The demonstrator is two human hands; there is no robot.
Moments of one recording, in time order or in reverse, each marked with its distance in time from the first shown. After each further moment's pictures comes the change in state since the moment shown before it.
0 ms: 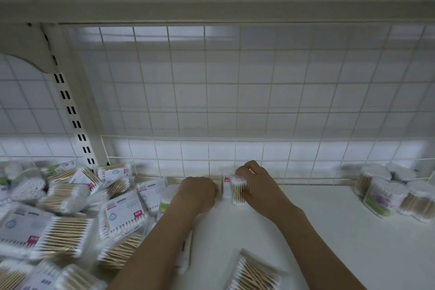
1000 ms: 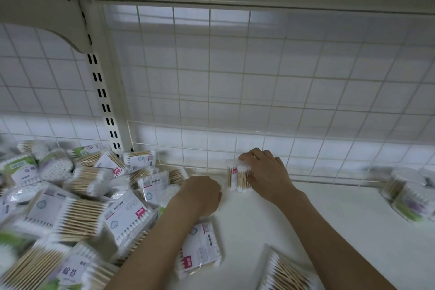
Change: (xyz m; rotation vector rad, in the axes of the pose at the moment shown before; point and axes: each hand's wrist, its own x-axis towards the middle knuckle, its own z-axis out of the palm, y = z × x) left_hand -0.038 -0.043 0.007 -0.031 -0.037 0.020; right_hand 0.038 -0.038 0.014 -0.301 0.001 -0.011
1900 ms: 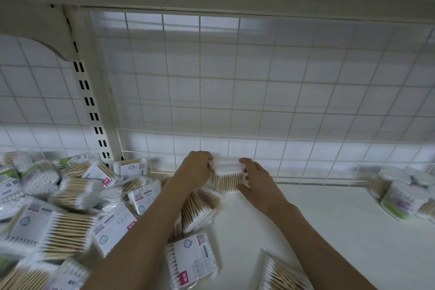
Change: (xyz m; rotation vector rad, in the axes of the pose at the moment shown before) left_hand 0.056 -0.025 -0.016 -0.570 0.287 -0.075; right_hand -0.011 -0.006 0.007 0.411 -0.047 0.162
